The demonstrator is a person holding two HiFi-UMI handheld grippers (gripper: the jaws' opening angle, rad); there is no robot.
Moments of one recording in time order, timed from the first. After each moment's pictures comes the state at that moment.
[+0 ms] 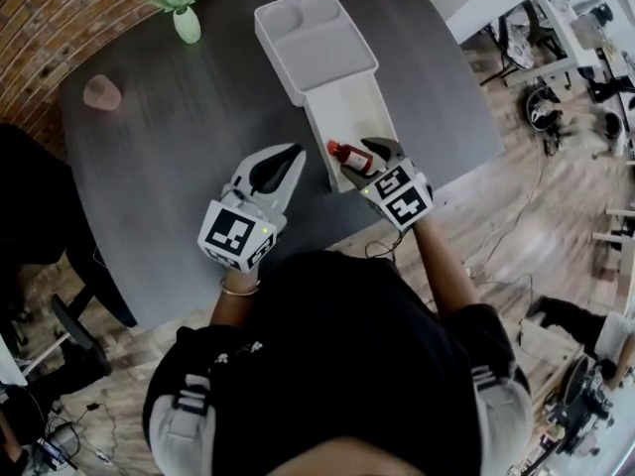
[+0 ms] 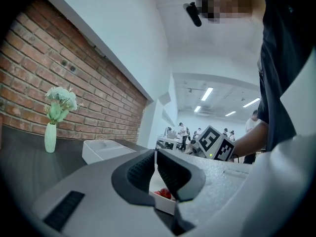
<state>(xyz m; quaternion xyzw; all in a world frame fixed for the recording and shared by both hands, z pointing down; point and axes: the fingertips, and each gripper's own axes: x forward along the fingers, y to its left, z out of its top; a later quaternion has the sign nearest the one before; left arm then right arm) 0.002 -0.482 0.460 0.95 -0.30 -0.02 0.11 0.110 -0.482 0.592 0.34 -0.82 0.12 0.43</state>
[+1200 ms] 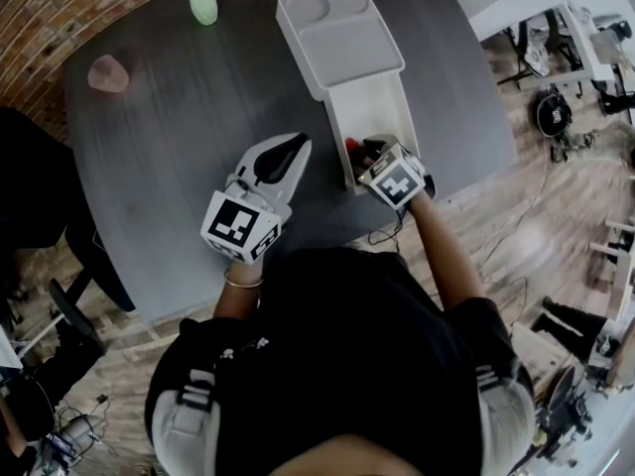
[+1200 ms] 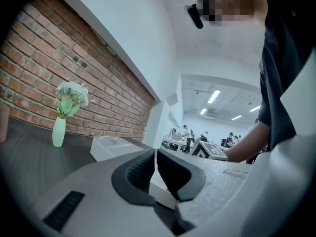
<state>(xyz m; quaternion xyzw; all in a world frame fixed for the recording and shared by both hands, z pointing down) -0.024 -0.510 0.480 0.93 -0.33 -0.03 0.14 0.103 -0.493 0.671 0.27 -0.78 0.17 0.54</state>
